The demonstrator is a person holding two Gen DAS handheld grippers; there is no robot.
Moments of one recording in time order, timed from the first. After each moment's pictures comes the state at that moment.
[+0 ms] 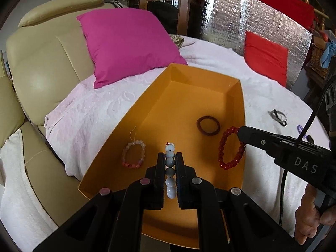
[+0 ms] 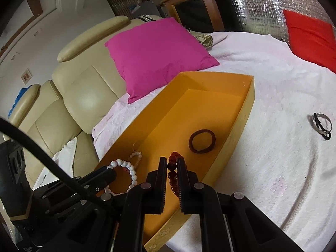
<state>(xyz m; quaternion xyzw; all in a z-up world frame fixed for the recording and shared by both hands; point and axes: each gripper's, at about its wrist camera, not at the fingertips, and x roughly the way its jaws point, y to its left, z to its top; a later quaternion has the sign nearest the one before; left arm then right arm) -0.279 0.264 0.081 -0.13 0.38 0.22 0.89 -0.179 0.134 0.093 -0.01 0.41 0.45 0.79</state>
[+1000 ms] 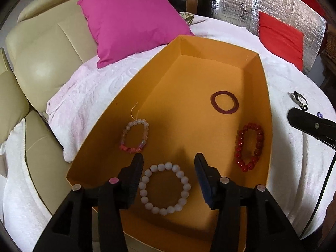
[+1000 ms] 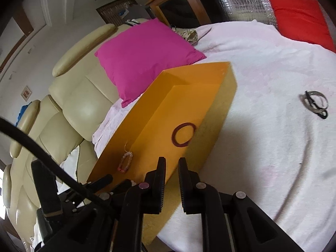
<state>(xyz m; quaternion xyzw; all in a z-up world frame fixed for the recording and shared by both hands) -0.260 0.258 0.045 -0.12 0.43 0.26 0.86 -0.155 0.096 0.079 0.04 0.44 0.44 0.78</state>
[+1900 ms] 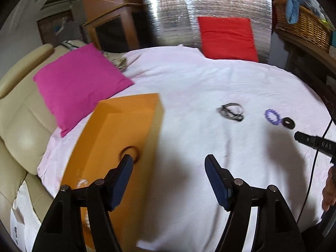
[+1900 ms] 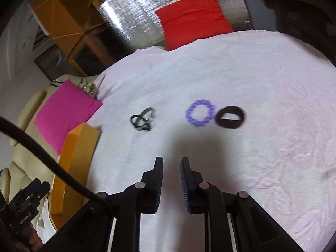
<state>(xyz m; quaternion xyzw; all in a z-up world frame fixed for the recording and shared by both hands) -0.169 0.097 0.125 0.01 0.40 0.17 0.90 -0.065 -0.177 0.070 0.15 0.44 0.22 0.86</state>
